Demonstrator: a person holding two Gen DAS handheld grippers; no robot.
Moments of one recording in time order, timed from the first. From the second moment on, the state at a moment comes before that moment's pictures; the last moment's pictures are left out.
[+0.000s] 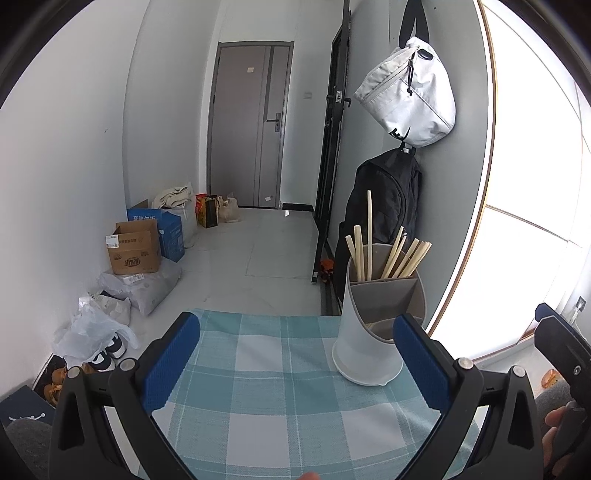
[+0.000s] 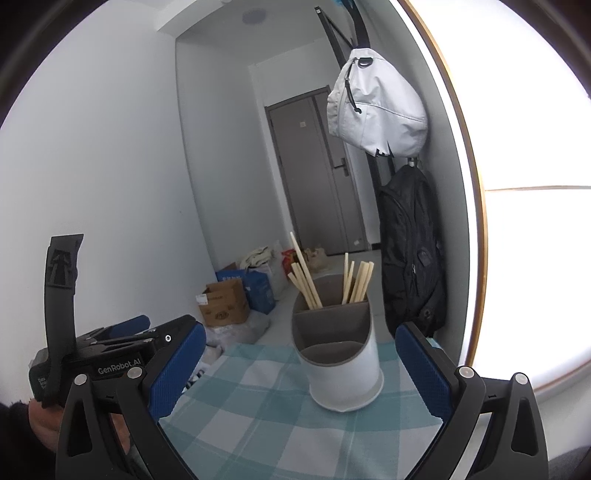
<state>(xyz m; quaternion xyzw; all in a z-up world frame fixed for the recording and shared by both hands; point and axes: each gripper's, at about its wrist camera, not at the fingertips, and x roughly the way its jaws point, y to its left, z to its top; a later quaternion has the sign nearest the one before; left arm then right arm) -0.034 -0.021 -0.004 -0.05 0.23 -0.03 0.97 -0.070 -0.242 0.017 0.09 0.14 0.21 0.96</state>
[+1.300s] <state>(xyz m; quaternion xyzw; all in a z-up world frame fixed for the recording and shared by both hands) -0.041 -0.020 -0.004 -0.07 0.21 -0.02 0.97 -0.069 -0.241 0.016 0.10 0.15 0.22 0.96</state>
